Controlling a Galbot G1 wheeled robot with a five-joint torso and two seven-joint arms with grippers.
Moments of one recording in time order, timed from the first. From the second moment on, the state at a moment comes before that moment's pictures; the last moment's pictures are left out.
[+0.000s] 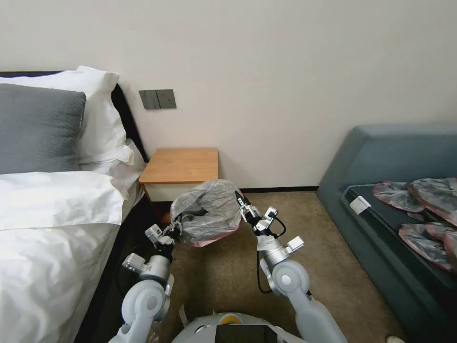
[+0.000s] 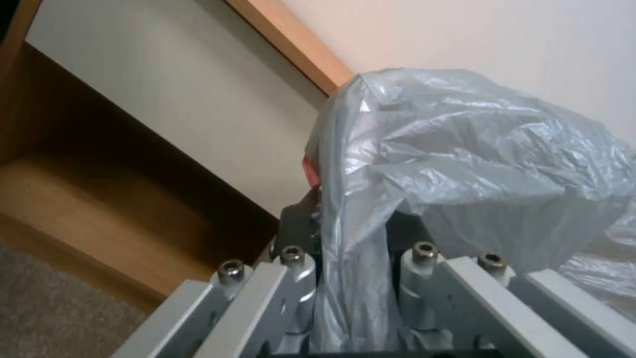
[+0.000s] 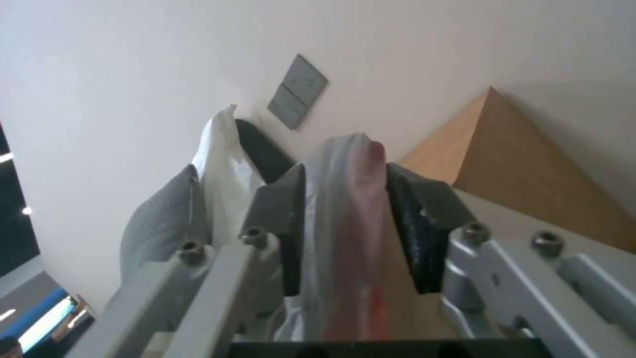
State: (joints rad) left arm 1.61 -1.37 -0.50 -2.24 -0.94 0.07 -0.17; right arm -1.35 1.33 0.23 2.11 1.00 0.00 -0.17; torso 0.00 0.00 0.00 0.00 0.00
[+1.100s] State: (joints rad) left arm 1.62 -1.36 -0.49 -2.27 -0.99 0.10 -0.16; right arm -1.33 1.32 0.27 1.99 0.81 0.08 -0.23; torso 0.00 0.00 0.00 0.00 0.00
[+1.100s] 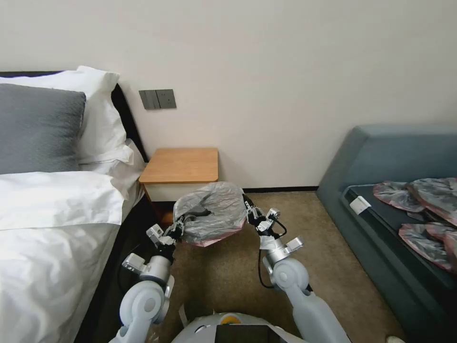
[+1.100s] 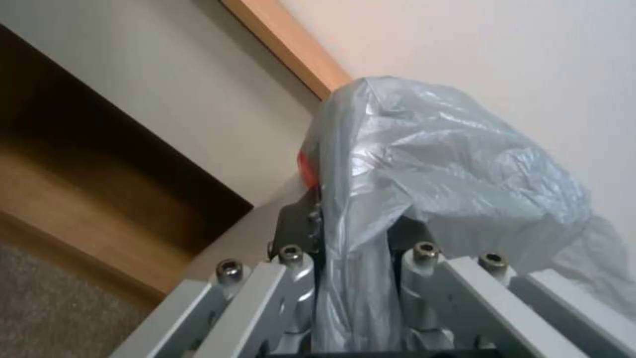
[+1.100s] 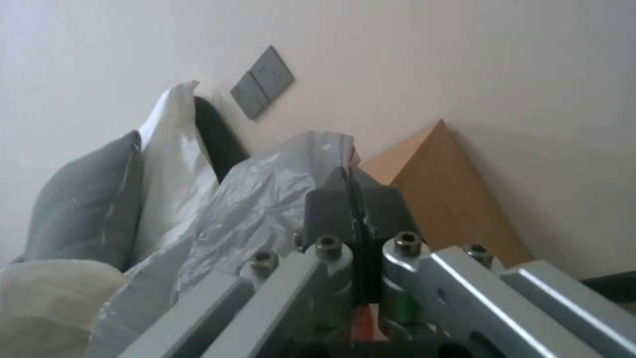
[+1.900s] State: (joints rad) left arm 1.61 -1.37 -0.49 -2.26 -0.99 0.10 -0.16; right arm -1.35 1.34 0.25 2.07 0.89 0.04 -0.22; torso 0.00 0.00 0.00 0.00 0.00
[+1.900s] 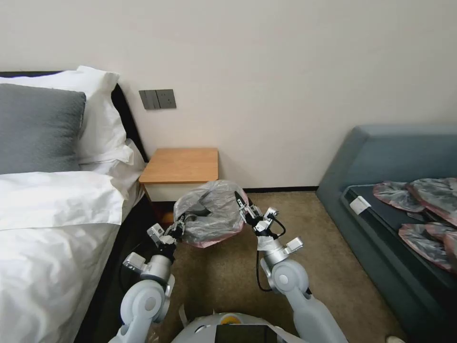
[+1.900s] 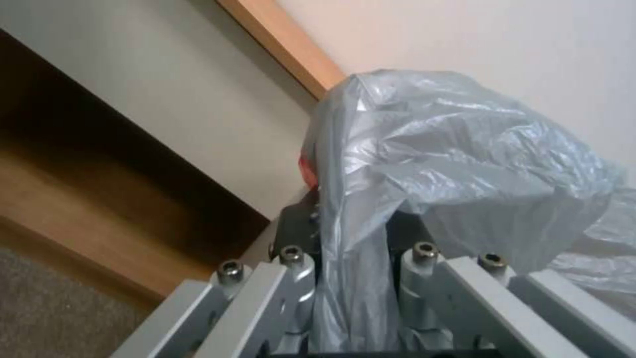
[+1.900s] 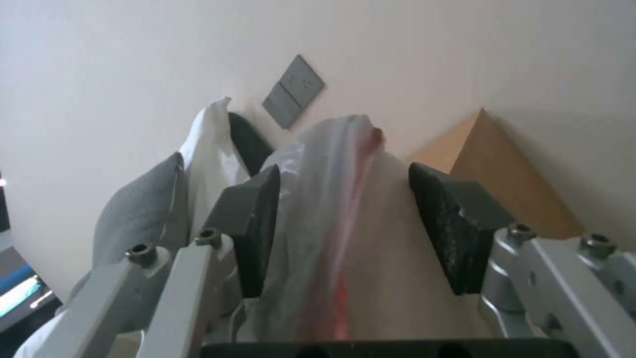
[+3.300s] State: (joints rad) left arm 1.60 -1.37 -0.51 -2.26 -0.97 0.09 -0.16; right arm -1.39 1.34 0.25 2.14 0.84 0.05 -0.24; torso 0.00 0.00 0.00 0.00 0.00
